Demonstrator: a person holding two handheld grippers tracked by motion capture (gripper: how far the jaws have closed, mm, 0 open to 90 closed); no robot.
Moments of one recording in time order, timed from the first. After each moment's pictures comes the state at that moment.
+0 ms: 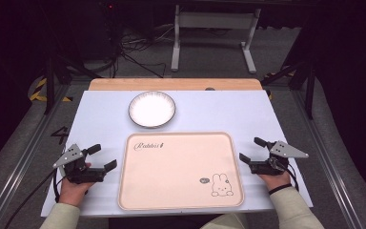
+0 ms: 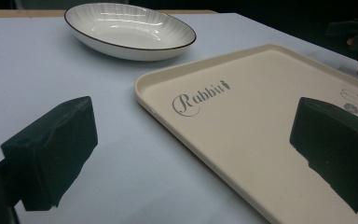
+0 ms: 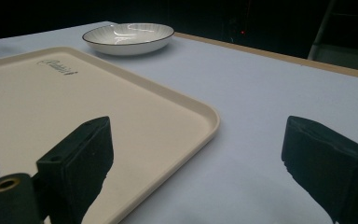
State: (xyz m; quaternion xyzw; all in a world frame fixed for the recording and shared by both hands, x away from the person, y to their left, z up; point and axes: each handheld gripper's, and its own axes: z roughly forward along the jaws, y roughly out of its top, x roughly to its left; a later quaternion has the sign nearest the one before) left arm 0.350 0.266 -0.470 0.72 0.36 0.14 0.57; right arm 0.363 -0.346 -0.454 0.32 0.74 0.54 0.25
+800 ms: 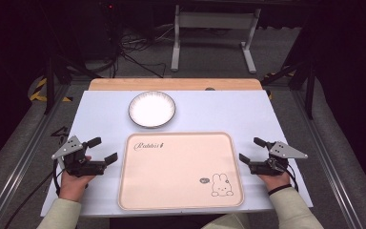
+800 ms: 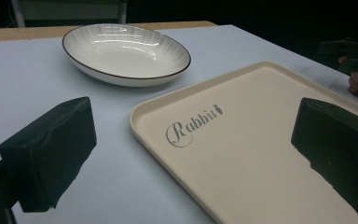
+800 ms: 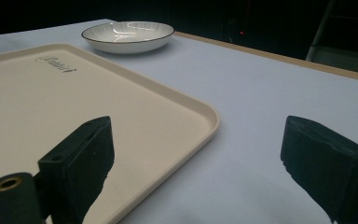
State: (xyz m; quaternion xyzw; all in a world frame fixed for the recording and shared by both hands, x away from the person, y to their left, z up) left arm 0.359 0.259 -0.438 0.72 0.36 0.14 0.58; right arm 0.362 -0.344 -0.455 0.32 0.74 0.53 0.26
